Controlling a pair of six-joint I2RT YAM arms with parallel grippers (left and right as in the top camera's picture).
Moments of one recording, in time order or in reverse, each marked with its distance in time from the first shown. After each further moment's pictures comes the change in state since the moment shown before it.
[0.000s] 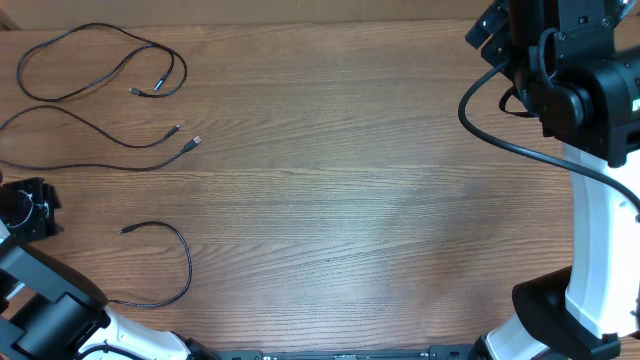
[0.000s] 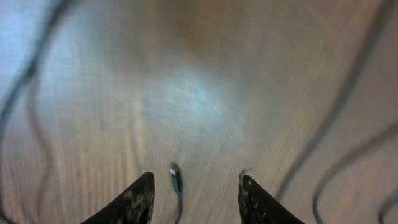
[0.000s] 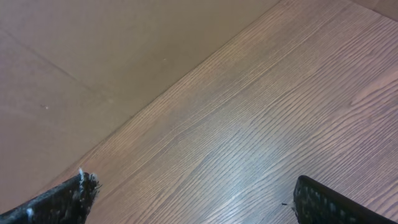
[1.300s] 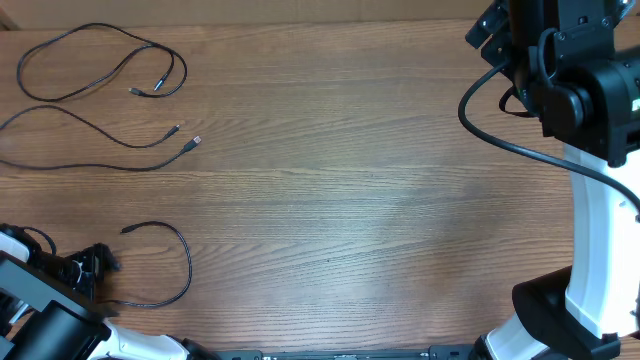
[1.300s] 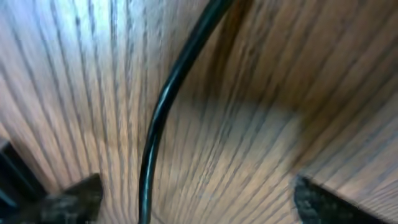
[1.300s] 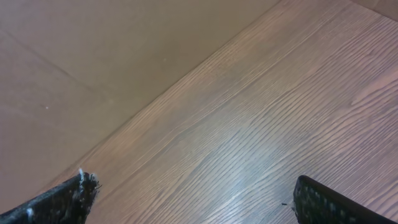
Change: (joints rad) left arm 0.131 -0.065 -0.481 0.023 -0.044 0.106; right arm 0.000 0.000 0.000 0.000 0.000 0.000
